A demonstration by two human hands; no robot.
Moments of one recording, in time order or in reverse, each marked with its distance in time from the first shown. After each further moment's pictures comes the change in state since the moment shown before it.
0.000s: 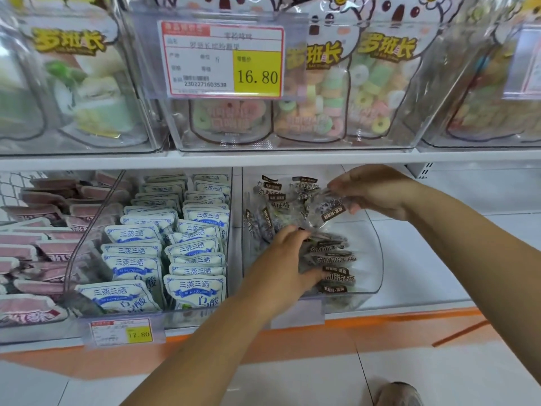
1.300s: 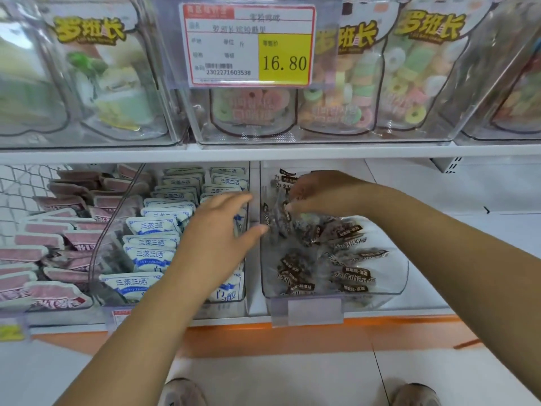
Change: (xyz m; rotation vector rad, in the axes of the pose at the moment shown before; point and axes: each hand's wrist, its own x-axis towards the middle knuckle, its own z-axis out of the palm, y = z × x) left_hand -0.030 -0.034 -0.085 0.170 0.361 -0.102; right_hand 0.031 -0.032 0.063 -0.764 -0.173 -0.165
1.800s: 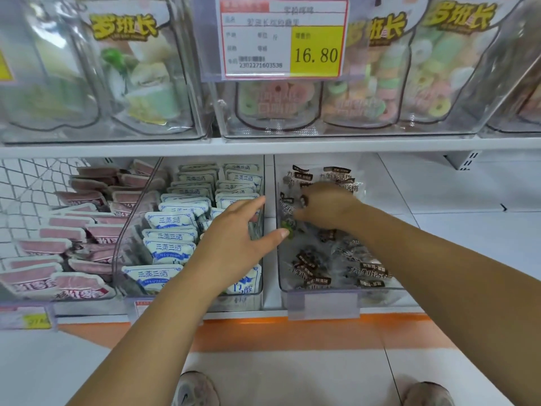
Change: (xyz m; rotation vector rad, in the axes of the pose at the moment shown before) left_hand -0.003 -0.018 0.011 -0.144 -0.132 -0.062; right_hand 0.020 -0.020 0.045 -0.172 0.076 0.084
